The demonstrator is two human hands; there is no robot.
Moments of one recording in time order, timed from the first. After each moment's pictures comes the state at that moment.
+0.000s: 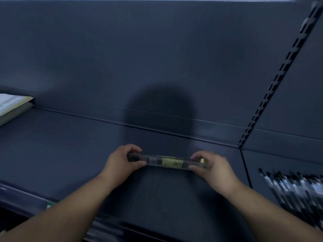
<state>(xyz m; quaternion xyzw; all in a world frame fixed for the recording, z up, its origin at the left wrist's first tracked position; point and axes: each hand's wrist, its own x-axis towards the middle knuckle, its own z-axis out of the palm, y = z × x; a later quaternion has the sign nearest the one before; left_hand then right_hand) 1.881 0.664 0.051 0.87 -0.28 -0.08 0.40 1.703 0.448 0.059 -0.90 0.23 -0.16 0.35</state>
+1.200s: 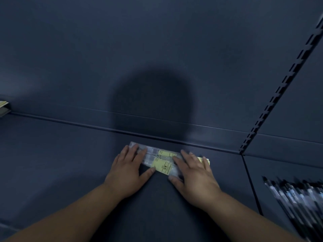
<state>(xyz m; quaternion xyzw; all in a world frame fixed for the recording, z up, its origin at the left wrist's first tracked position) 1.900 0.625 0.025 0.91 -0.39 -0.05 0.11 1.747 0.467 0.045 -0.97 0.21 0.00 0.13</state>
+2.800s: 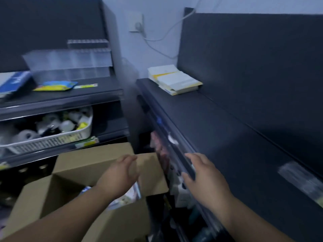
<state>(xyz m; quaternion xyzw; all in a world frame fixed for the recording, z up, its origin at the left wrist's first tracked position) 1.758 1.002 0.028 0.97 0.08 0.00 0.22 1.800 0.751 0.061 -0.96 -0.21 -0.02 0.20</state>
